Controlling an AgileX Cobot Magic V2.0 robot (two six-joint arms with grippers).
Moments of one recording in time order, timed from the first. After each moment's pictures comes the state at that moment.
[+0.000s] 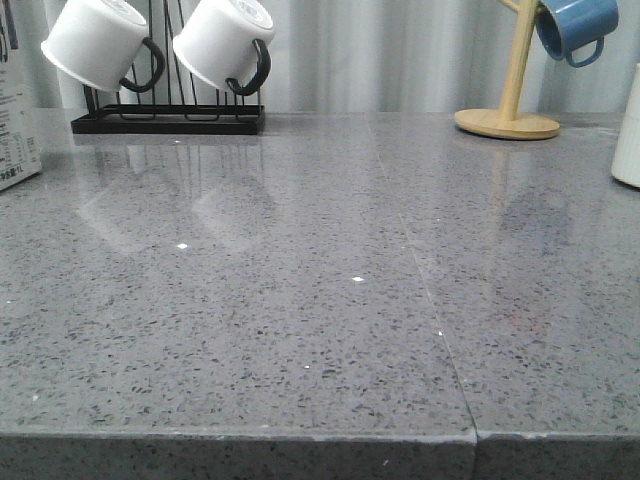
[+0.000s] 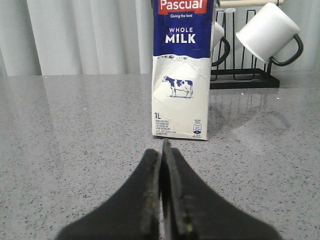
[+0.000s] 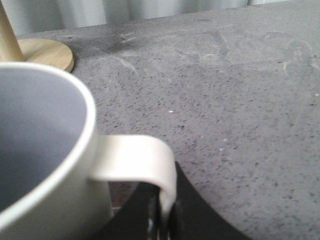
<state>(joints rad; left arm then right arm) 0.00 -0.01 -0.01 -0.04 0.08 0.05 -0.19 1.59 -0.60 0.02 -0.65 0.05</state>
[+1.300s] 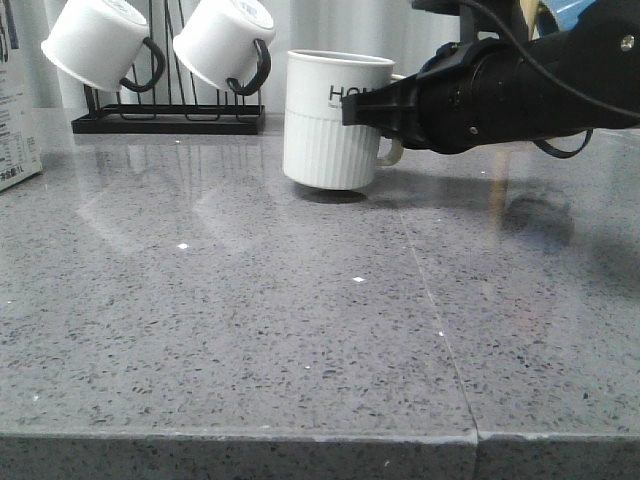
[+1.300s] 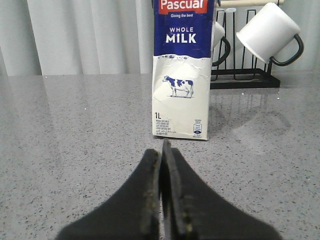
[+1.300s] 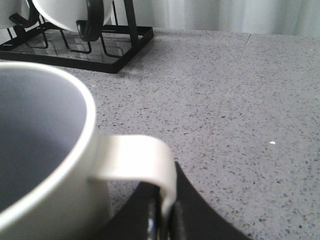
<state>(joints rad) 0.00 -0.01 -0.01 -0.04 0.08 0.05 0.45 1.77 -0.87 0.07 -0.63 0.05</state>
